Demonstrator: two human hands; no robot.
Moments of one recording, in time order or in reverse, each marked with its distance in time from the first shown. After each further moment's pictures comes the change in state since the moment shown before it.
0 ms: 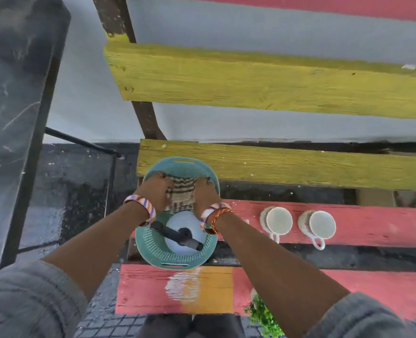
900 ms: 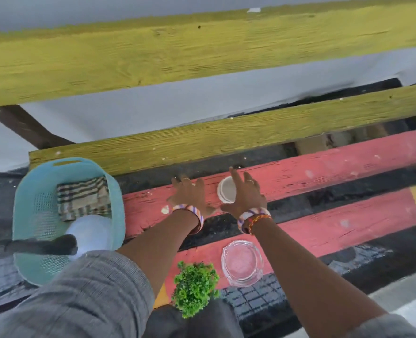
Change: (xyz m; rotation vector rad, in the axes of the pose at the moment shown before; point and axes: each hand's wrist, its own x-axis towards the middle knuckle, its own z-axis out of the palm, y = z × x) left_hand 0.024 0.271 0.092 0.159 -0.172 -0.015; right_hand -0.091 0.266 -0.048 0.099 0.240 0.378
